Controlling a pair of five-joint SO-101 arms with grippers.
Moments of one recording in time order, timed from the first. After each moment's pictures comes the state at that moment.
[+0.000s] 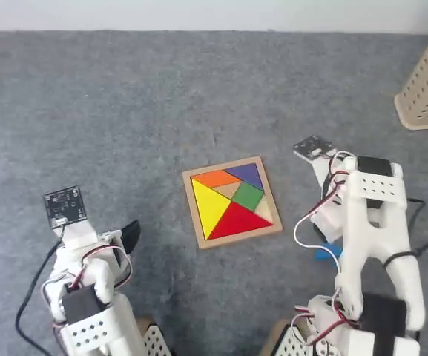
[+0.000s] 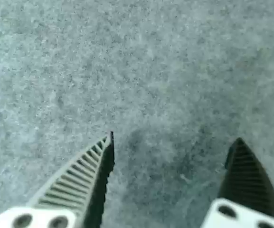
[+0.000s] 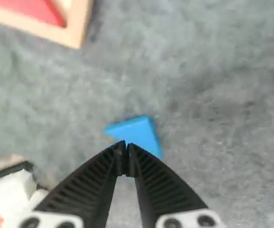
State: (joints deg) left arm -28.7 -103.8 97.3 72.6 2.2; right arm 4.7 -15.0 36.6 81.6 41.5
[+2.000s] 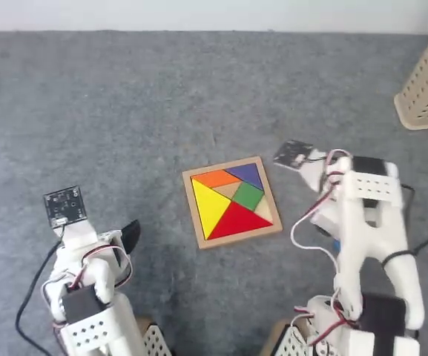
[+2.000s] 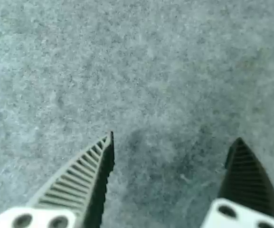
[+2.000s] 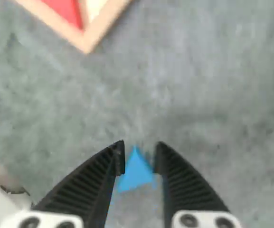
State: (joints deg) left arm -28.7 -103.8 97.3 72.6 2.2; right arm 4.2 -15.0 36.7 76.0 59.6
